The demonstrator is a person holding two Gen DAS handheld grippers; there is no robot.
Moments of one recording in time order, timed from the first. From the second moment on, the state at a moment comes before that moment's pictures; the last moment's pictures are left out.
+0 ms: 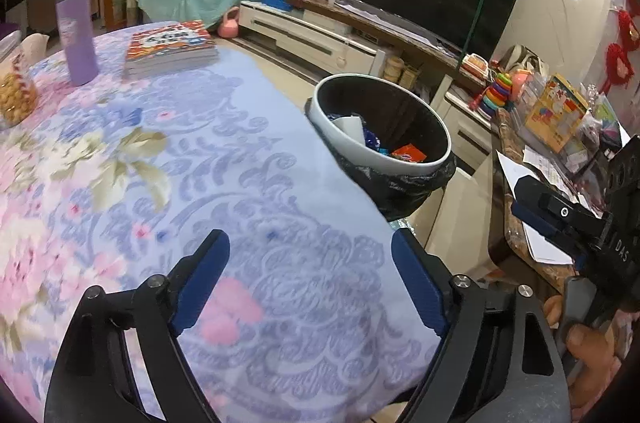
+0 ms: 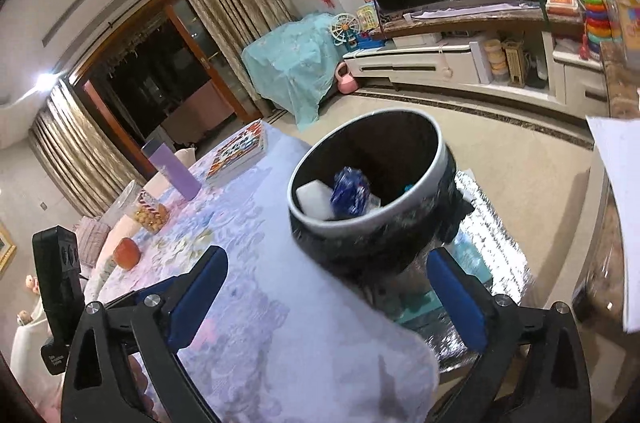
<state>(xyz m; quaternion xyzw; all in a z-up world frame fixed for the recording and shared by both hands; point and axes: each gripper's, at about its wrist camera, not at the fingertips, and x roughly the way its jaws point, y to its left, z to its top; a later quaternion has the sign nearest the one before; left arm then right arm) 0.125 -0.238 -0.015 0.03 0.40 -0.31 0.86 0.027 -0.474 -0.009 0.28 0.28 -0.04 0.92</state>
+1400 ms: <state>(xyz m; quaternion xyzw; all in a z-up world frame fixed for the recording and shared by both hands) -0.009 -0.106 0.015 0.03 0.15 -0.12 0.98 -0.055 -0.321 0.031 0.06 0.12 -0.10 0.99</state>
